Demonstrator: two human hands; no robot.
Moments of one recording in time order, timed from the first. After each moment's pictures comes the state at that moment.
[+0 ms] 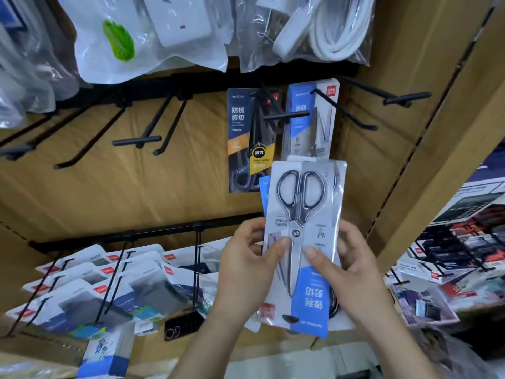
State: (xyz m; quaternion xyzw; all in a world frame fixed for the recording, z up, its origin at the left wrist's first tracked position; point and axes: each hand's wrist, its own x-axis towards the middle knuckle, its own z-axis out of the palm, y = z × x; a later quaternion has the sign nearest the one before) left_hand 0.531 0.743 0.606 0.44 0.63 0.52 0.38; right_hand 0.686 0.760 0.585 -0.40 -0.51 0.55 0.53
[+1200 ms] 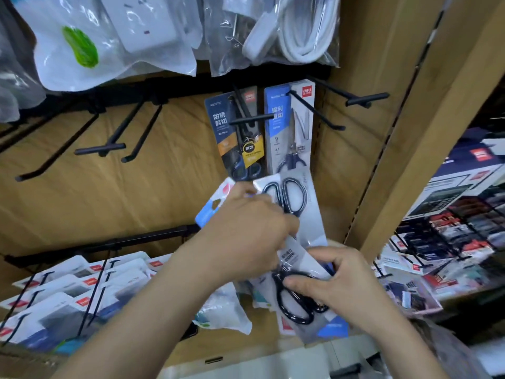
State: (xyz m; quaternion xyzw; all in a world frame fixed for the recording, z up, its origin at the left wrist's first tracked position) left_hand 0.538 0.774 0.688 0.87 0.48 0.00 -0.09; right_hand 0.713 0.758 0.600 -0.44 -0.69 0.42 0.38
